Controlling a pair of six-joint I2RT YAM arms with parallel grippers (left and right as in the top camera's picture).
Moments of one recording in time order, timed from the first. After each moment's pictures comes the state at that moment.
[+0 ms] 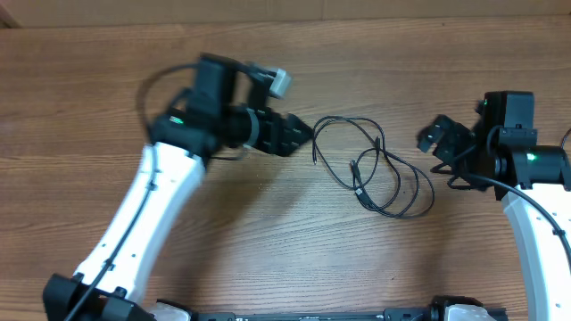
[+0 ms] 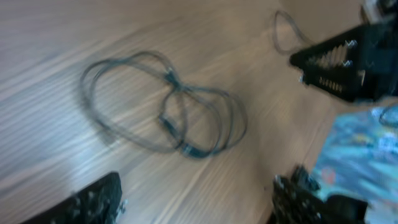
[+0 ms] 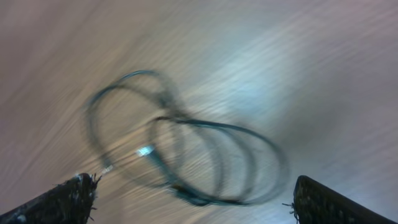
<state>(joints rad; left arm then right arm) -0.38 1.53 1.34 -0.67 0.68 -0.18 -0.07 1.27 1.17 -1.00 -0.07 0.59</state>
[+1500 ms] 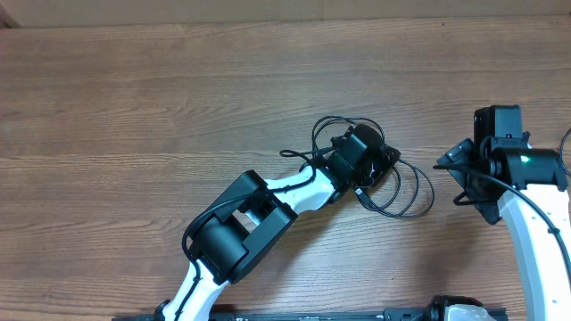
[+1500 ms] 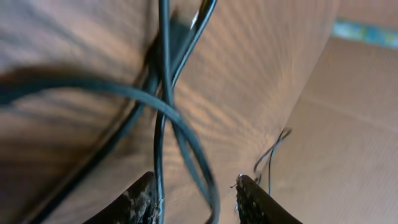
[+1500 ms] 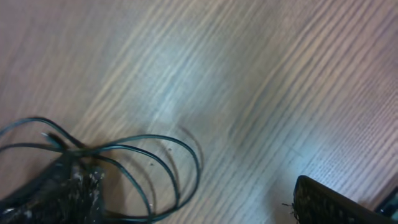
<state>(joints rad) -0.84 2.18 1.29 0.27 0.21 -1.62 -0.07 1.27 1.11 -1.16 0.22 0.87</state>
